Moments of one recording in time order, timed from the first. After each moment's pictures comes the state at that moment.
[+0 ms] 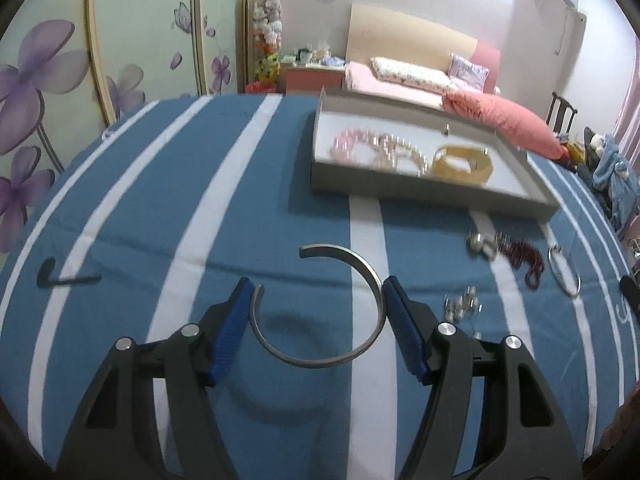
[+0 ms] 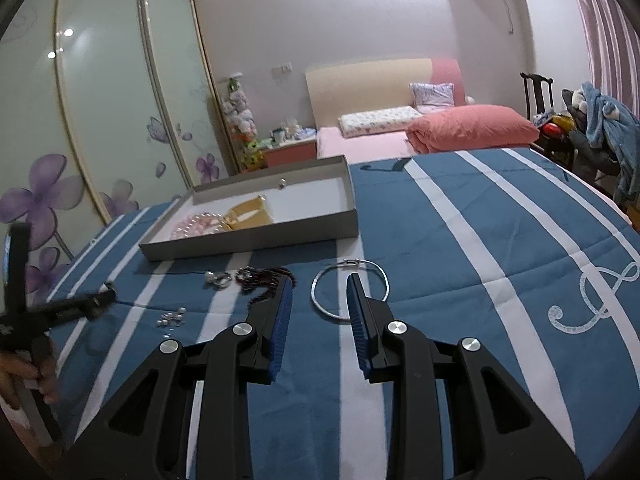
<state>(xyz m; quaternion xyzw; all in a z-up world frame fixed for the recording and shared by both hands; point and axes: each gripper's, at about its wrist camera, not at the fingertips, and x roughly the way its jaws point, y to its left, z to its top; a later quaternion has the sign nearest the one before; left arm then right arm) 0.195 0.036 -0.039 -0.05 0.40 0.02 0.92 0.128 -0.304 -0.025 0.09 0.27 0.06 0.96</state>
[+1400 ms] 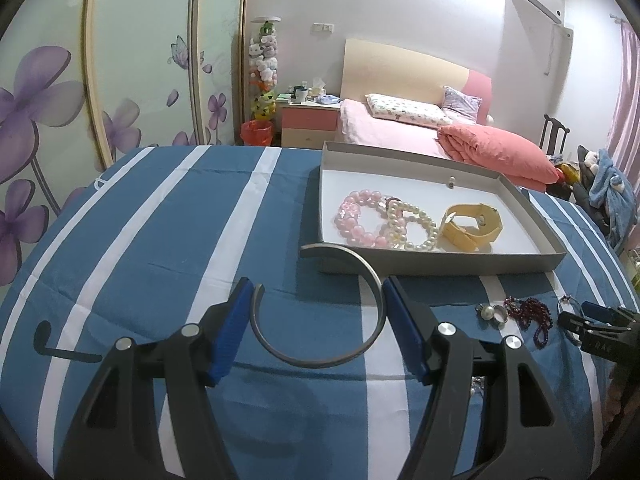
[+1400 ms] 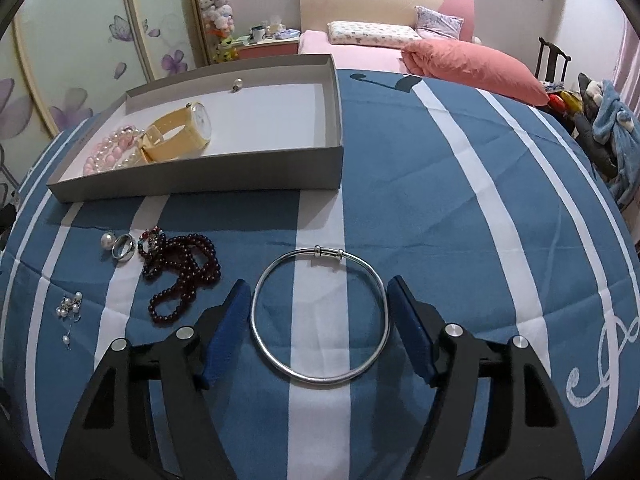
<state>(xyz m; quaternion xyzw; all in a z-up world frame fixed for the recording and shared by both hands) 0.230 0.045 -0.026 -0.04 0.34 0.01 0.94 0.222 -0.292 -0.063 0.00 0.45 0.02 0.89</state>
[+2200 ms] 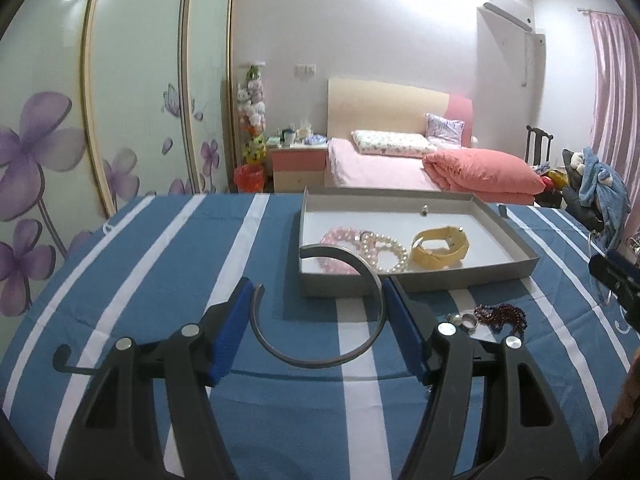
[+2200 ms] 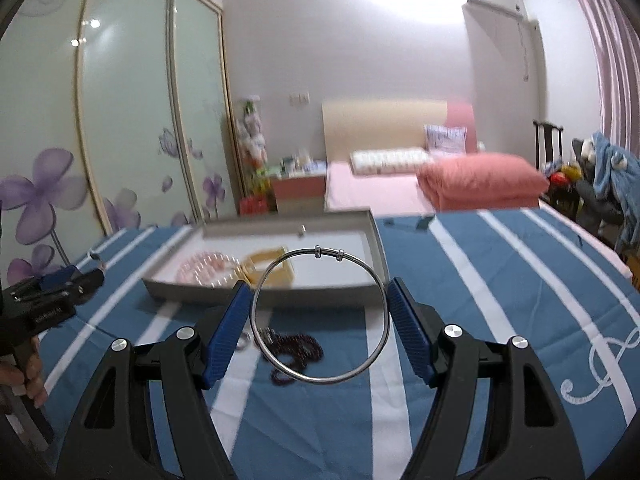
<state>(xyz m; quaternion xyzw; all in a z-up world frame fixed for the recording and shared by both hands) 0.190 0.024 0.003 0.00 0.25 0.00 0.97 0.152 -0.264 0.011 0.04 0.20 0.07 0.98</state>
